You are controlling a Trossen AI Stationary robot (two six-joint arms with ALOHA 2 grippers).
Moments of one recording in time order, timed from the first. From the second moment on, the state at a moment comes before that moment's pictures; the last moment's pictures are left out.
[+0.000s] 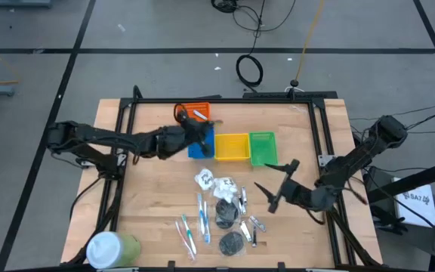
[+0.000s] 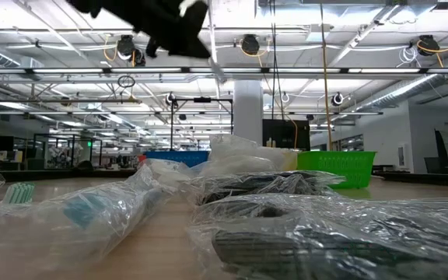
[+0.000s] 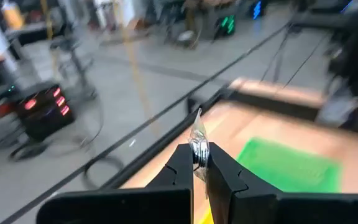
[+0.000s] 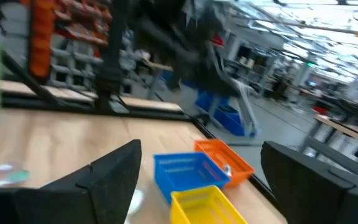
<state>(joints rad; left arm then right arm) 0.05 1.40 0.90 0.26 -0.61 -0.05 0.74 1.25 0.62 0.63 1.20 -0.26</state>
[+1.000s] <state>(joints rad) 0.50 1.37 0.57 0.31 -0.43 -0.45 0.79 1.07 0.46 0.66 1.20 -0.23</state>
